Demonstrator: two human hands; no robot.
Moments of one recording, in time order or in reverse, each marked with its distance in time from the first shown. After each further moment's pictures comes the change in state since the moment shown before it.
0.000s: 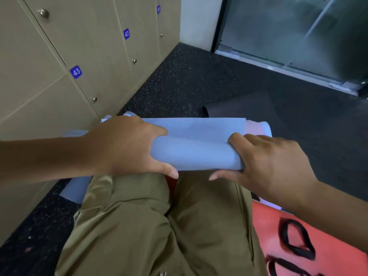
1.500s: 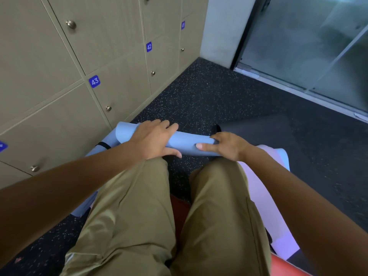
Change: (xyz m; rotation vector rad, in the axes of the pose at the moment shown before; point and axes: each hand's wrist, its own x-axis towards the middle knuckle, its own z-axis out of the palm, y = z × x) left_hand 0.168 -0.111 0.116 0.185 0.406 0.099; right_hand 0.173 0.060 0.181 0.579 -0.687 0.265
